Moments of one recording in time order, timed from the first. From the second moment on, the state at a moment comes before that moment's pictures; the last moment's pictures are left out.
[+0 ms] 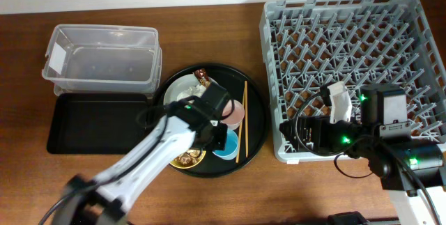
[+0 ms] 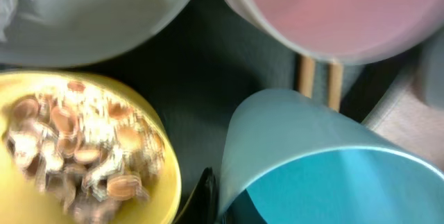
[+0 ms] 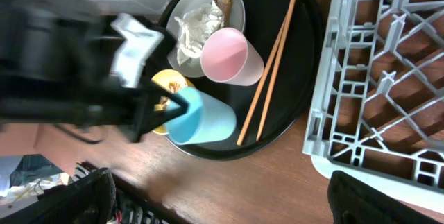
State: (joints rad) left arm -0.63 1.61 1.15 -0.92 0.09 -0.46; right arm 0.08 0.97 1.13 -1.10 -0.55 0.20
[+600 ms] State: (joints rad) left arm -0.11 1.26 1.19 -0.98 1.39 0.02; right arm 0.48 1.06 1.14 -0.52 -0.88 0.16
